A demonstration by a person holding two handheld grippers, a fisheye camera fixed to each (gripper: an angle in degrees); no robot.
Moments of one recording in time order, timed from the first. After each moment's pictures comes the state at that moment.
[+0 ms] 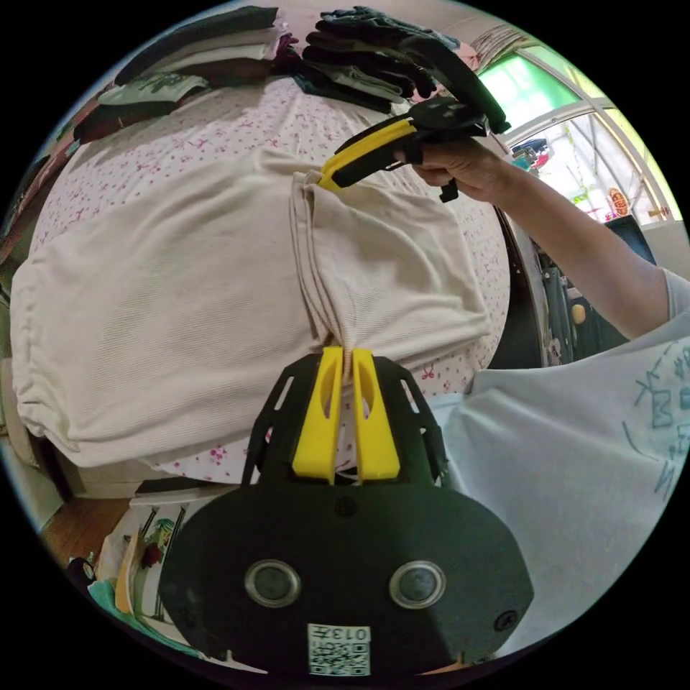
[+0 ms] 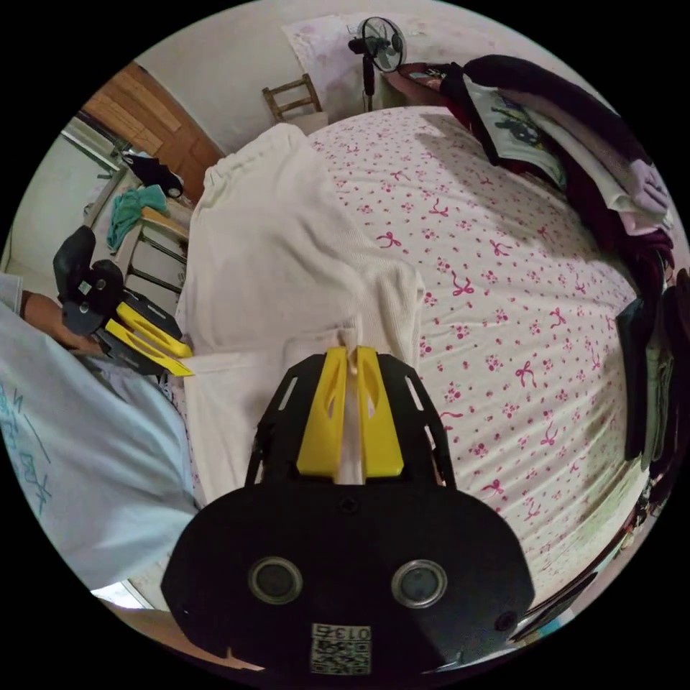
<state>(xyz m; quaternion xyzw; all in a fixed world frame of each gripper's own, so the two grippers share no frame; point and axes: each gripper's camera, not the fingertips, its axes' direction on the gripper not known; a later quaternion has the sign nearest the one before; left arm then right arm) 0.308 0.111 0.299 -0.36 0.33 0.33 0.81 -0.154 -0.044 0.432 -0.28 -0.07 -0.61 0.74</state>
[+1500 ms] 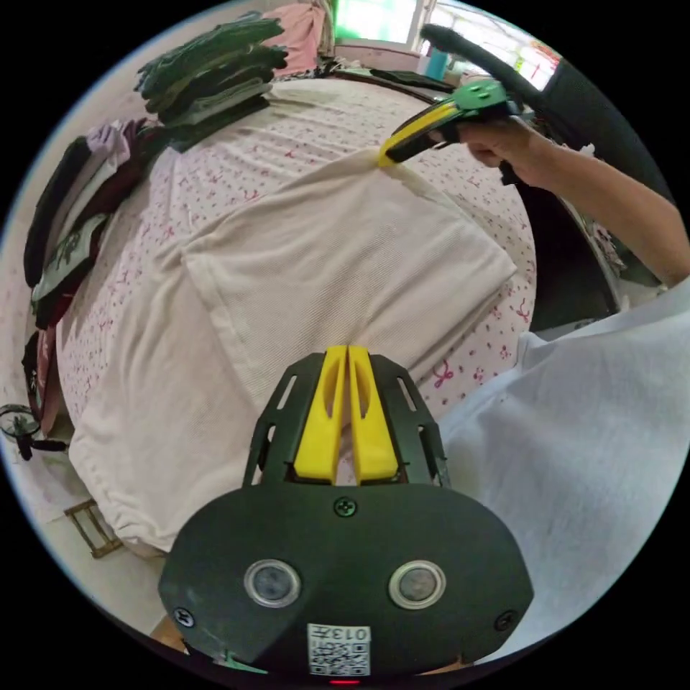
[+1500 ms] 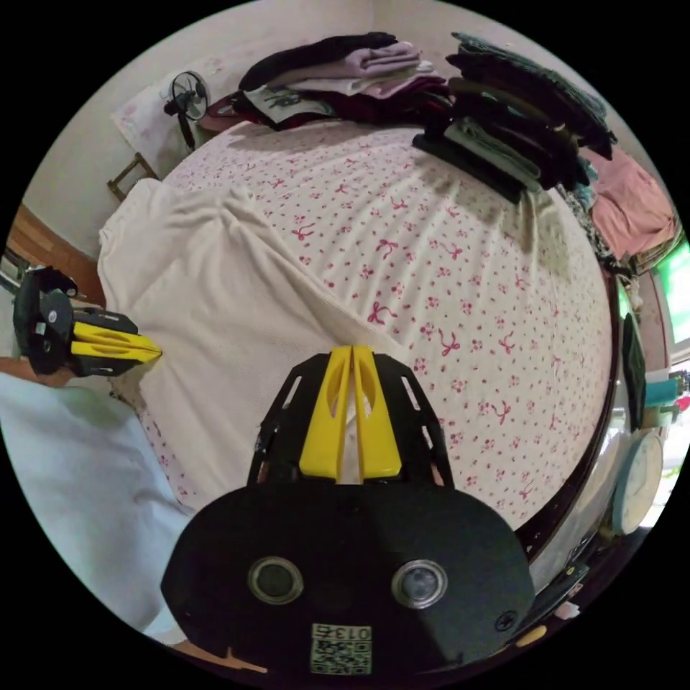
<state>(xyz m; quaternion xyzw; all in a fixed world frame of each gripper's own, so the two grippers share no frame) 0.436 0.228 0.270 -0.27 0.24 0.56 0.75 0.017 0.080 0.297 -0.16 0.09 -0.39 0.90</state>
